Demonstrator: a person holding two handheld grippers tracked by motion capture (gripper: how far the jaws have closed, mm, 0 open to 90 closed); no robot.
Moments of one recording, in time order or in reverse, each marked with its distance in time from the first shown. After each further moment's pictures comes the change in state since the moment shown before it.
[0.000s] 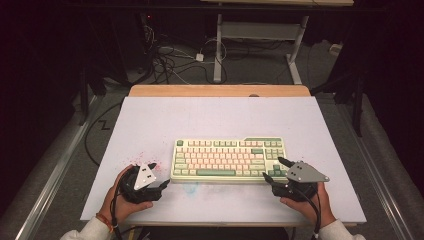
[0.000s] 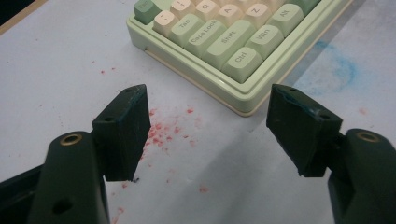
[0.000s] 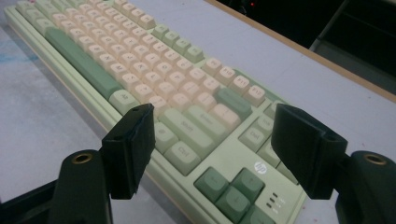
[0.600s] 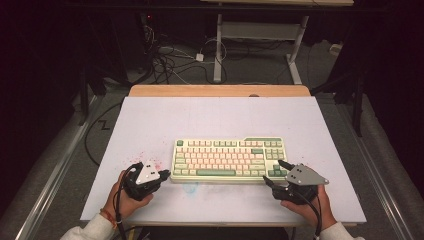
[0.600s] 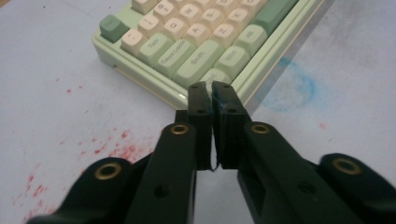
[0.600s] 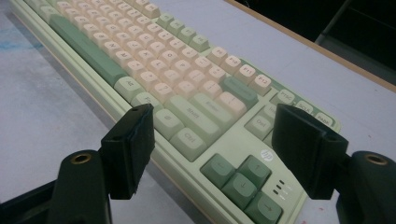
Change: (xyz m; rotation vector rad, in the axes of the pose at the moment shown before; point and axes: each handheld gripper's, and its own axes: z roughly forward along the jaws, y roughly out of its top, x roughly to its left) left arm 0.002 0.018 0.003 -0.001 -0.130 0.022; right arm 0.003 -0.006 -0.001 0.018 0.011 -0.009
